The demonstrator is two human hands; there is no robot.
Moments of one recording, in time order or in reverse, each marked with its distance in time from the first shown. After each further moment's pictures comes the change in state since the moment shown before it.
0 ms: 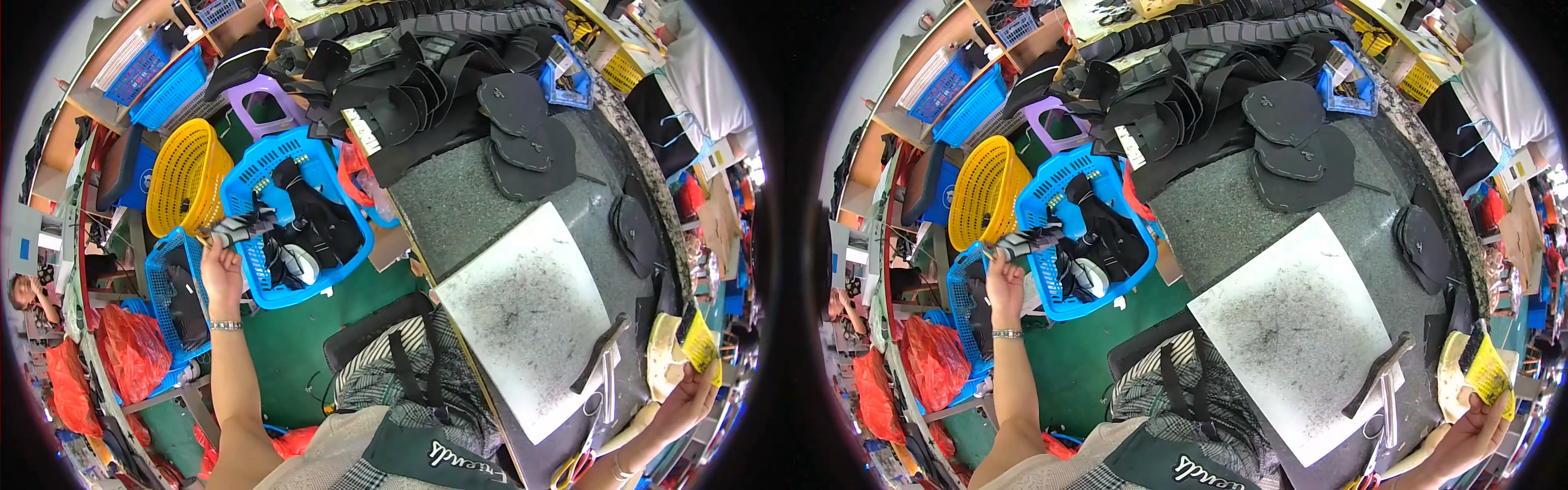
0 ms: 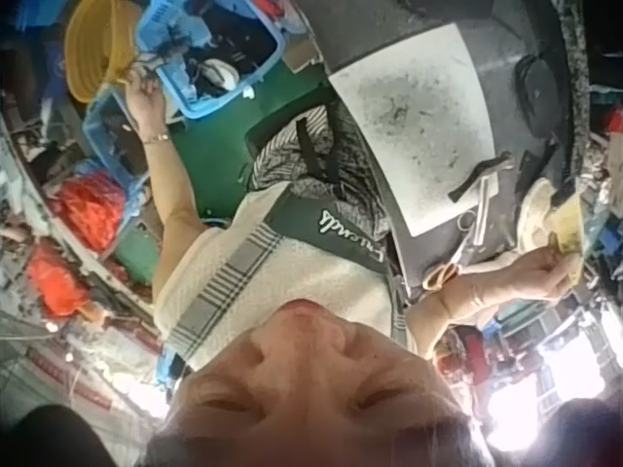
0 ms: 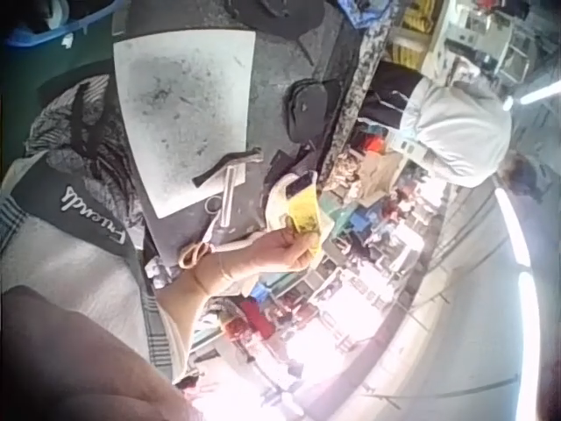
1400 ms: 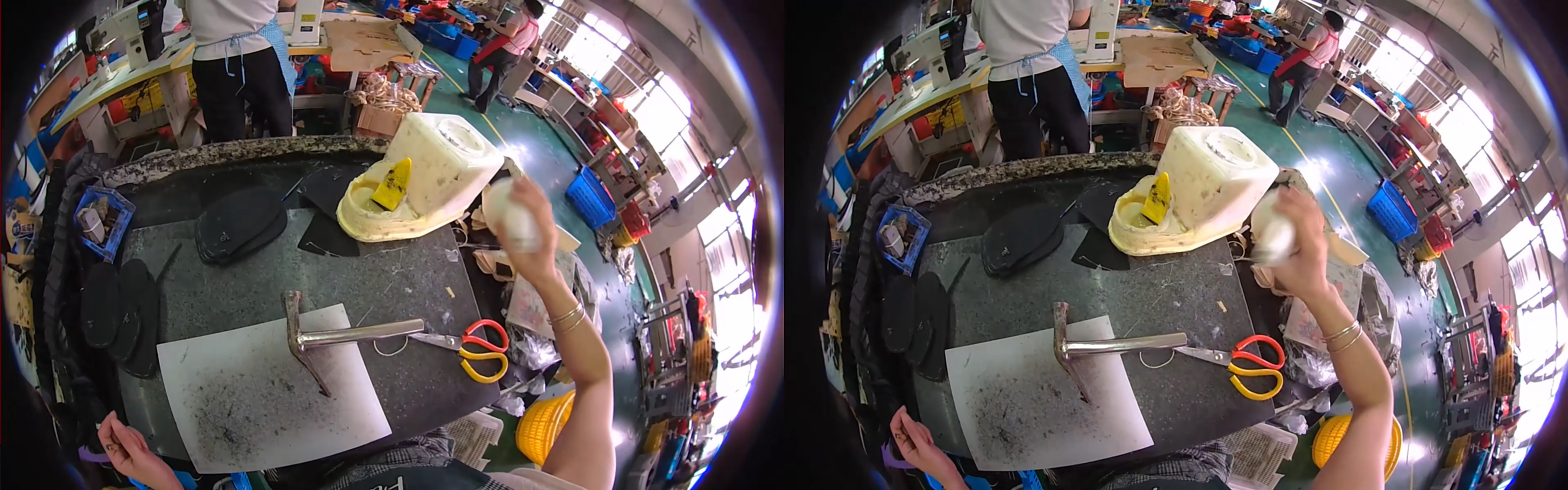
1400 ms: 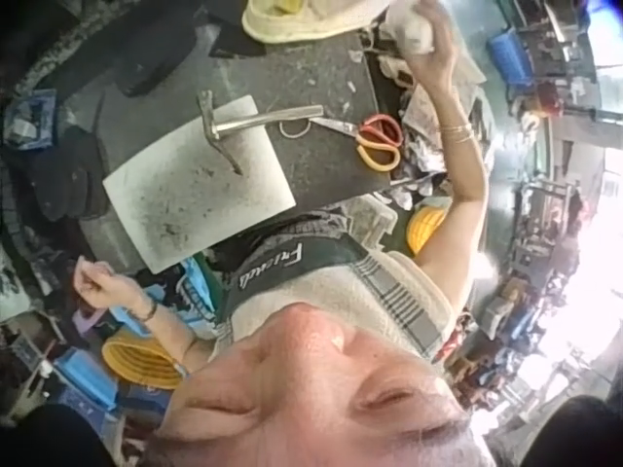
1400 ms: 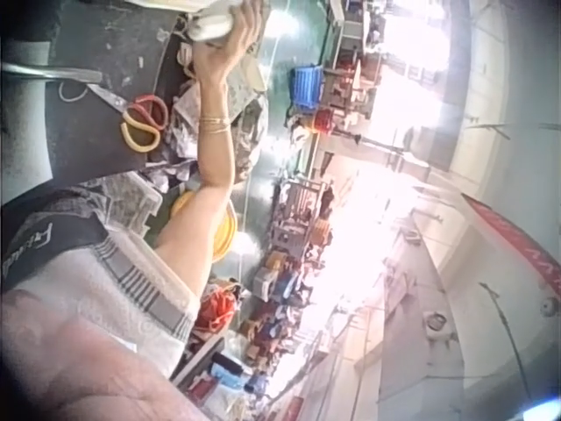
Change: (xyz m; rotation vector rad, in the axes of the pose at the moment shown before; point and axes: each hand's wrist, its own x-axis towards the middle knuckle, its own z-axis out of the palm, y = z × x) left_hand -0.108 -0.084 0.294 0.575 -0.804 0.495; right_hand -0.065 -0.025 -0.135 -1.324 0.121 -0.419
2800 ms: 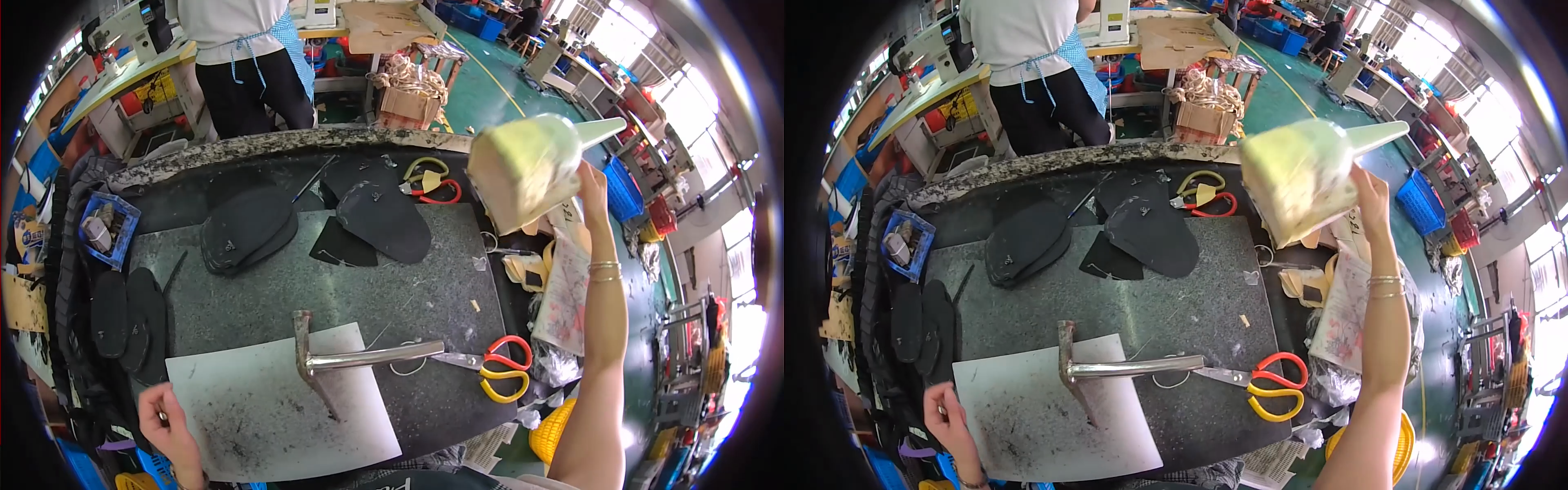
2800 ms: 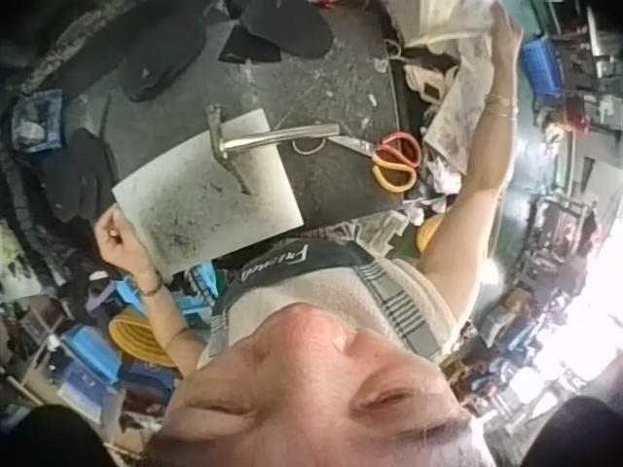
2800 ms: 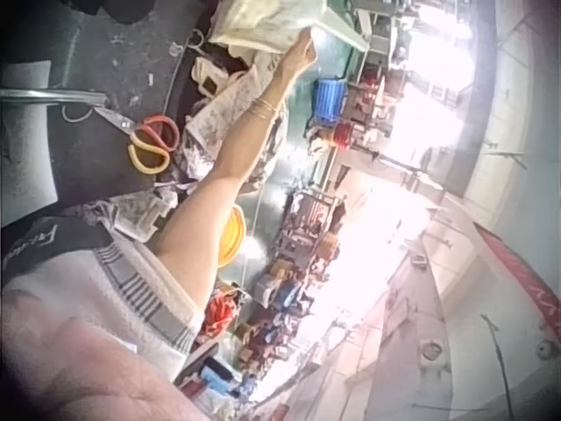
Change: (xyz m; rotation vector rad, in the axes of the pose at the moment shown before) left_hand -0.010 0.035 0.064 0.169 -0.402 -0.076; right_hand 0.024 0.152 0.019 0.429 0.003 0.824
